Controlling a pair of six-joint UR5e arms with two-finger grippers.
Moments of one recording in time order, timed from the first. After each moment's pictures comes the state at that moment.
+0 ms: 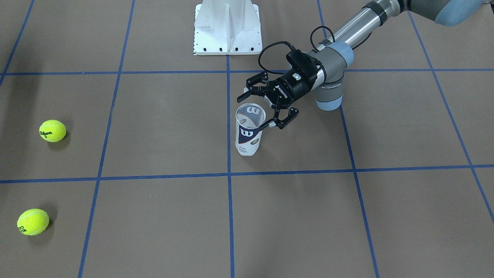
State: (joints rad) left arm -0.51 -2.16 -1.29 -3.46 -1.39 -0.45; right arm 1.57 -1.66 1.81 -1.54 2.46 0.00
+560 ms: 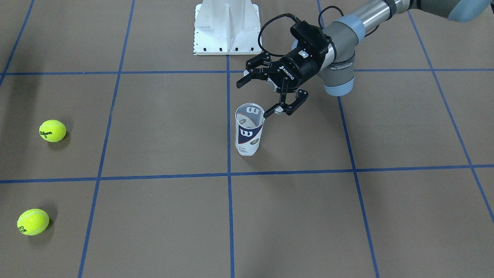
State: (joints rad) left arm -0.59 -2.09 -1.54 -3.21 -1.39 -0.45; right arm 1.57 -1.65 1.81 -1.54 2.45 0.00
